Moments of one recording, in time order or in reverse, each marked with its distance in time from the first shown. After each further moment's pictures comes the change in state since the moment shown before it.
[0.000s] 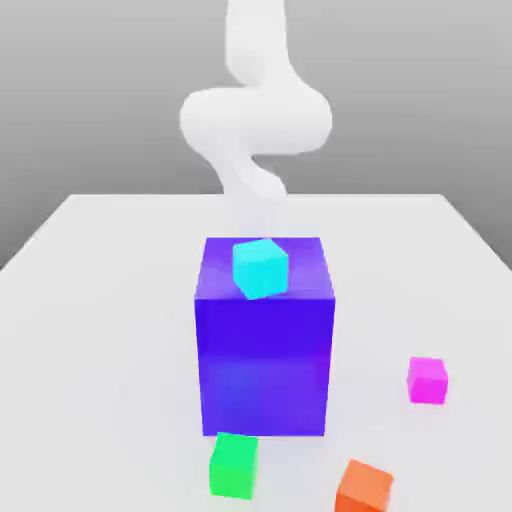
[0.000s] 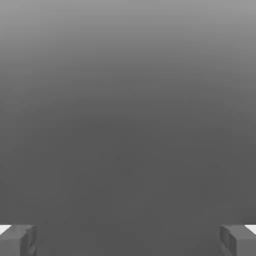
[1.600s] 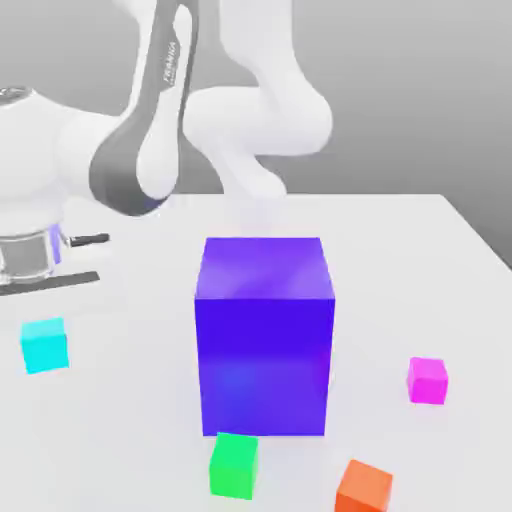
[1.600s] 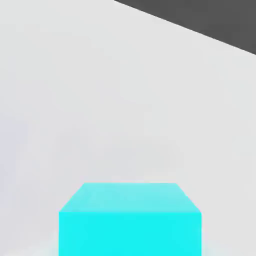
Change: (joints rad) arm -0.258 0.912 -0.378 -0.173 0.158 0.427 -1.100
